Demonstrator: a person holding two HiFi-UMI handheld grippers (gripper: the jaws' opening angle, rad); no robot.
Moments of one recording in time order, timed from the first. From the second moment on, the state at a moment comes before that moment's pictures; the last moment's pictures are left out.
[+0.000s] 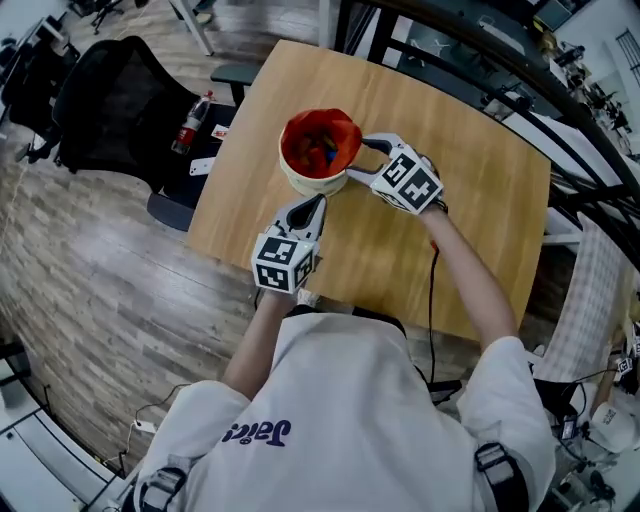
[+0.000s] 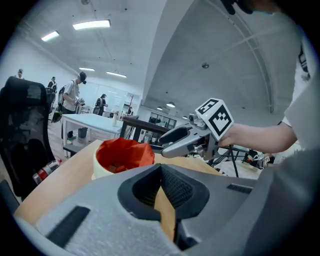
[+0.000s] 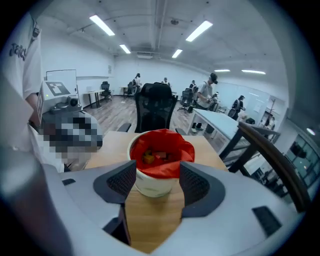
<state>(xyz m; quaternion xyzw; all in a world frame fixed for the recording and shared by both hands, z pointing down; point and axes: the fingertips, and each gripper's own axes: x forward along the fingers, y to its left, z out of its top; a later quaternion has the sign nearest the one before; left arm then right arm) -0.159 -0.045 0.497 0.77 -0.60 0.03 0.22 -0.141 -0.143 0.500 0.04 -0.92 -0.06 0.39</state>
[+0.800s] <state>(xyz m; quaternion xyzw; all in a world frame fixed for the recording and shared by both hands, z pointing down) 0.063 -0.089 0.515 0.90 -0.37 0.12 0.19 0.164 -0.109 0.554 0.40 -0.86 0.17 0.27</state>
